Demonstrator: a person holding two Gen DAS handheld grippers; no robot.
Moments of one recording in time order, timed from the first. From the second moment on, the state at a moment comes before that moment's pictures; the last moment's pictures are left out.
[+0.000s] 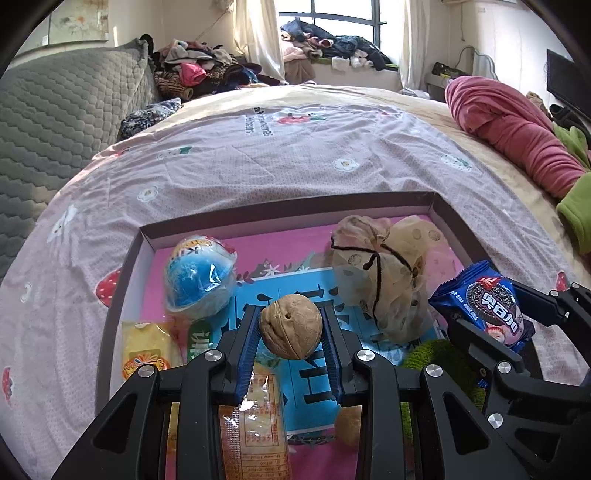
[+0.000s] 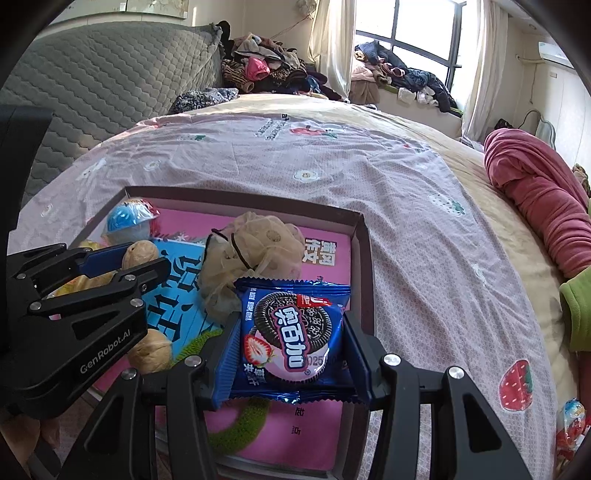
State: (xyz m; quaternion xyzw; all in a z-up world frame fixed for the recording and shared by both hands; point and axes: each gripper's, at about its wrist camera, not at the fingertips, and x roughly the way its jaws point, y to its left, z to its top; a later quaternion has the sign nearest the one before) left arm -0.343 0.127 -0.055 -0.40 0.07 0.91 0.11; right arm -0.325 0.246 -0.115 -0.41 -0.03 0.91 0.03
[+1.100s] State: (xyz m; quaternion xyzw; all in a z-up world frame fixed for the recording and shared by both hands) left arm -0.340 0.133 -0.073 -0.40 0.07 0.91 0.11; right arm -0.329 0.259 -0.126 -0.40 0.00 0.92 0.04
